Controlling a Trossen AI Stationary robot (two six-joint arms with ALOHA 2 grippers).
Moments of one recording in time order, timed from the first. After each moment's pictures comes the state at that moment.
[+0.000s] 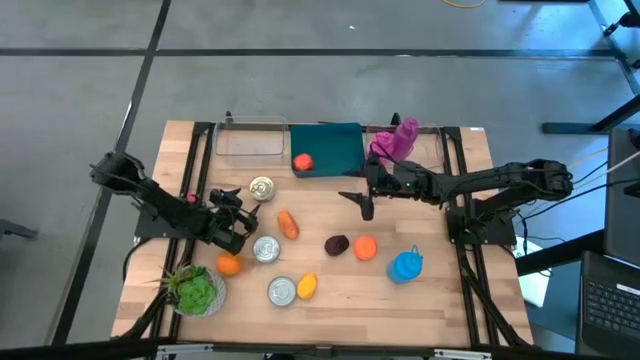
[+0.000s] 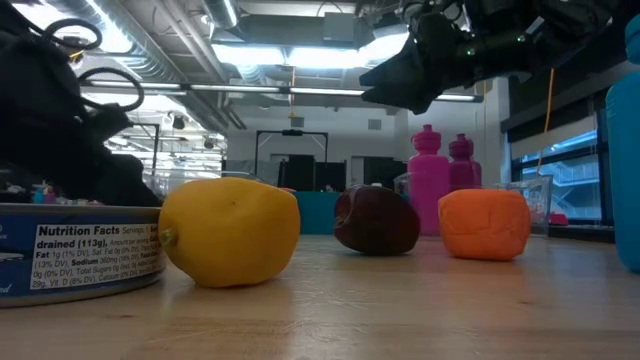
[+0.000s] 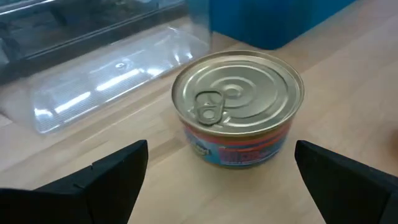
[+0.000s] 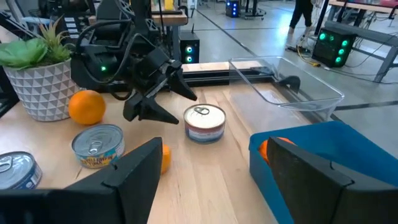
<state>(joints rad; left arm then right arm) -0.41 1.30 0.22 -0.12 -1.08 -1.16 -0.10 1.34 0.59 0.54 0.04 0.01</state>
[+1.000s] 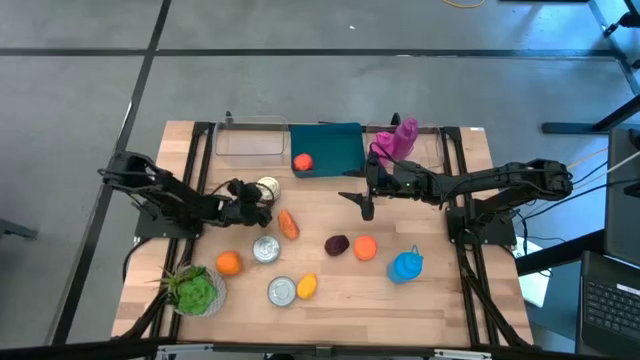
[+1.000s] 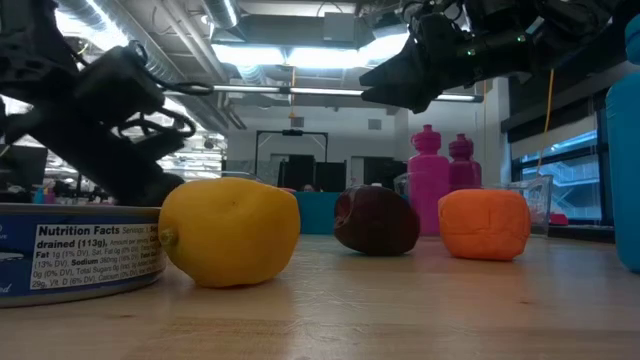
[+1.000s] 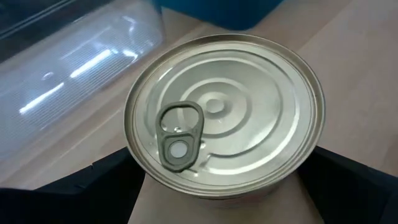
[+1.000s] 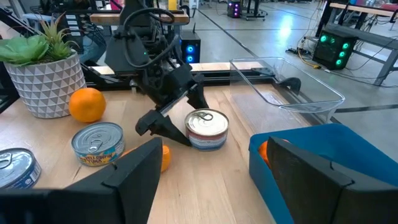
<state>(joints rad) -0.03 1.43 0.22 0.39 -0.75 -0.54 -0.10 1.34 0.59 0.54 0.03 -0.01</state>
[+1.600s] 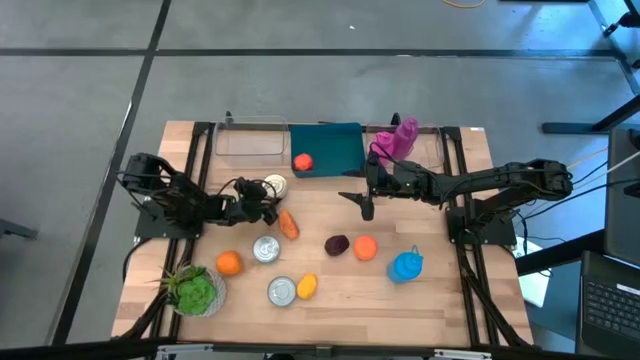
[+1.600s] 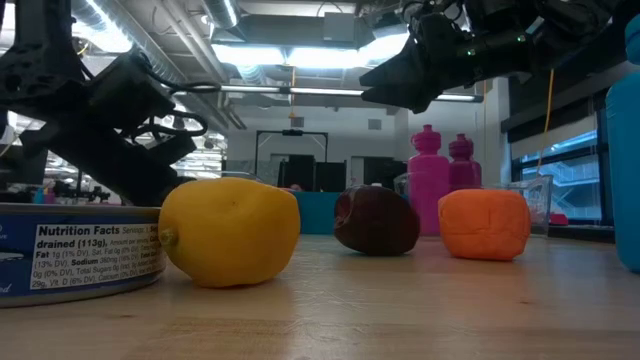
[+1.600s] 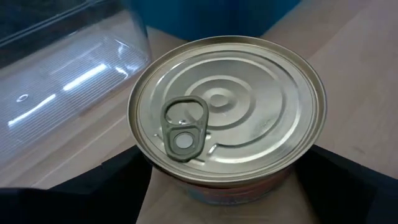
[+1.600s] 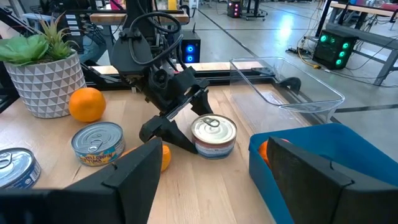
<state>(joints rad) 0.00 1.57 0.22 0.66 -0.74 -0.46 -0.10 1.34 0.59 0.54 0.03 -0.01</state>
